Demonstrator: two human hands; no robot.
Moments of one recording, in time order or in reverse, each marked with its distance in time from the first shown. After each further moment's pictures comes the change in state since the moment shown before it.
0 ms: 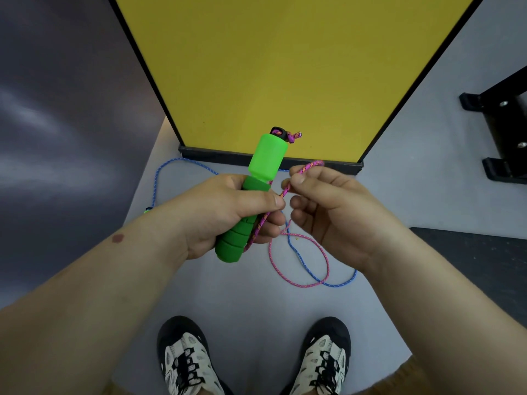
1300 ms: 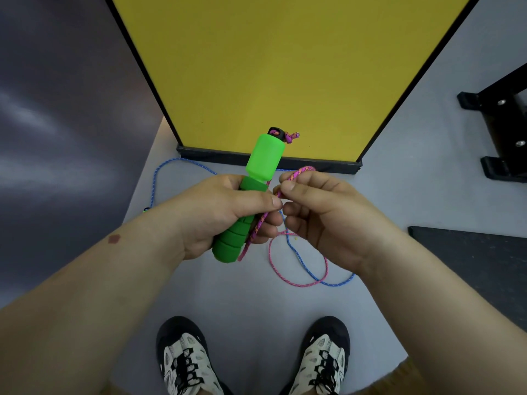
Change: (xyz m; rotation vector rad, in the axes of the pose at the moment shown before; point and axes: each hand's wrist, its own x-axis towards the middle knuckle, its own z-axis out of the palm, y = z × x) left_hand -0.001 0.001 0.001 0.018 0.000 0.002; right_hand -0.001 0.003 0.002 -0.059 -0.019 0.046
